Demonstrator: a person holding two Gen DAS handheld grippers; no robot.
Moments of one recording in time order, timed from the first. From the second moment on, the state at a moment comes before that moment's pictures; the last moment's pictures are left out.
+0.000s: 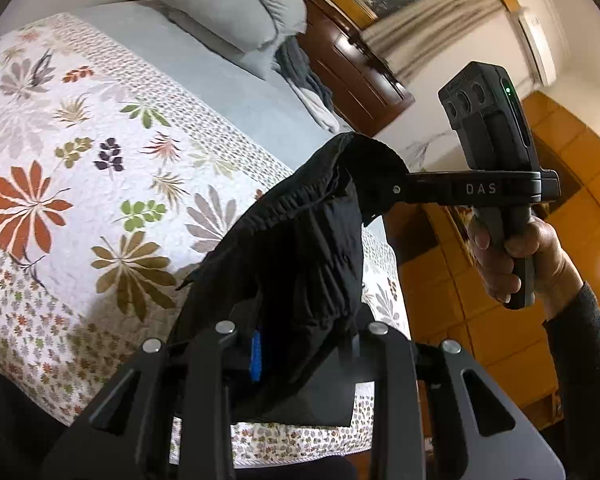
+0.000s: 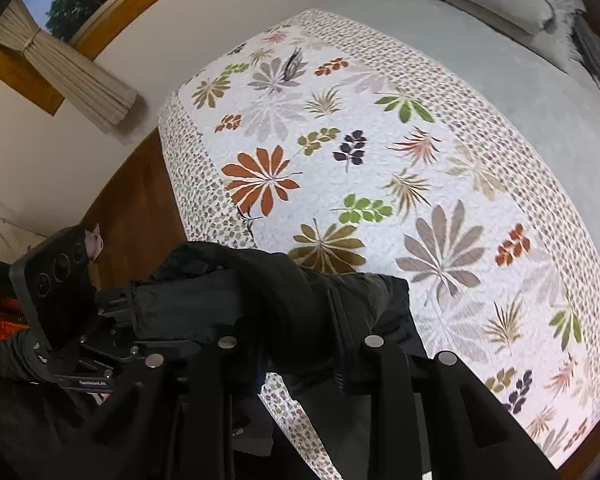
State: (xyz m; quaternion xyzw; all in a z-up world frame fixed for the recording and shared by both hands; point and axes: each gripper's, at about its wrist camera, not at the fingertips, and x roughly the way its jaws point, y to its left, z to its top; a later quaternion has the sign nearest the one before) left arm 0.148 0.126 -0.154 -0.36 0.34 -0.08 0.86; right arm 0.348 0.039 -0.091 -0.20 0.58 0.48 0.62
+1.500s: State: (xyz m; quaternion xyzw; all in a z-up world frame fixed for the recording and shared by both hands) left arm 0.205 -0.167 -0.260 -0.04 0.51 -0.19 0.84; right arm 0.343 -0.275 -0.243 -0.12 0.58 0.44 0.68
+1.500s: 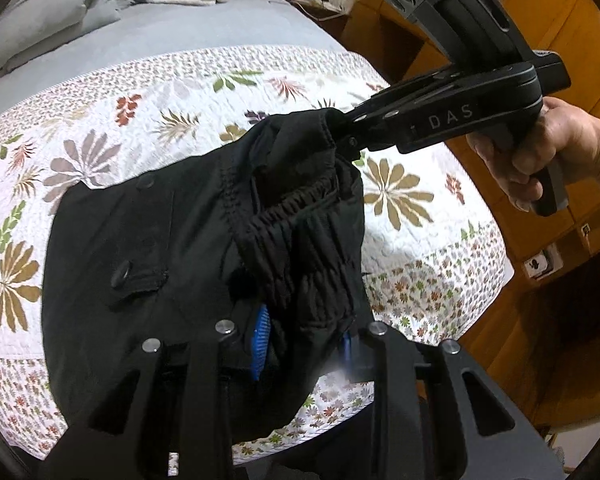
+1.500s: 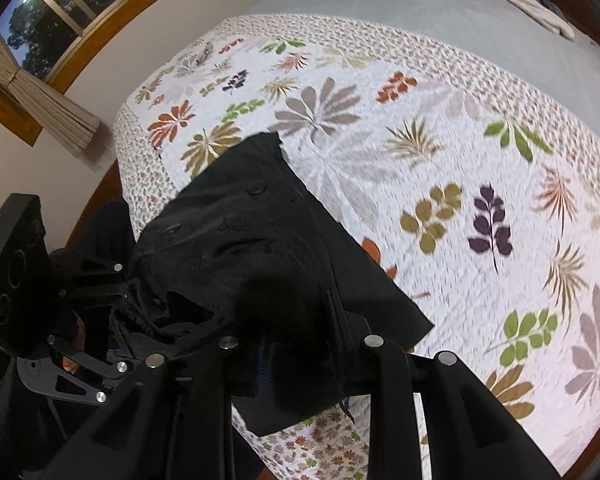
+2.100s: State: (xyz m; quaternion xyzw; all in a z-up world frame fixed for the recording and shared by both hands) left arm 0.208 -0.188 -0.302 -0.03 0.53 -0.20 0.82; right arm 0.333 -0.315 -0.285 -0.09 0.57 0.42 0.70
